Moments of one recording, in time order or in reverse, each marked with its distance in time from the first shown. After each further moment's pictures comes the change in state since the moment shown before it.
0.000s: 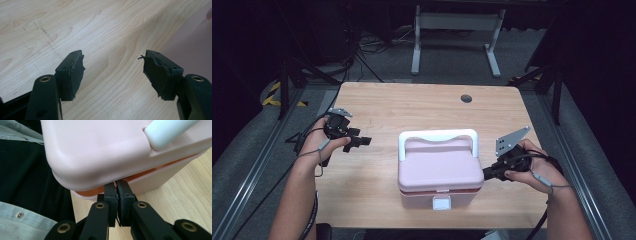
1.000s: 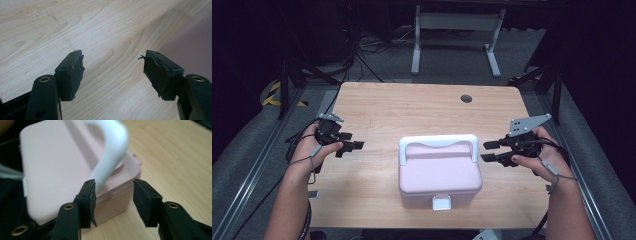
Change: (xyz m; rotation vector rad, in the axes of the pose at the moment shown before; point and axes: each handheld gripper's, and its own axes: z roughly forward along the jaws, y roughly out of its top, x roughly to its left) left arm 0.004 -0.022 -0.017 -0.012 0.042 -0.033; right arm -0.026 0.003 -0.027 -0.254 -0.157 0.043
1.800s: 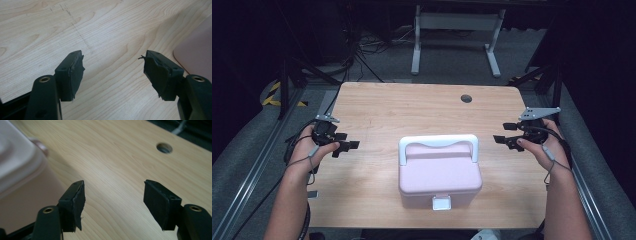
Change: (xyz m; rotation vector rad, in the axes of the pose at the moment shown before) left arm 0.016 -0.008 0.005 0.002 0.046 -0.028; right arm -0.066 -0.036 -0.001 0.020 -0.318 0.159
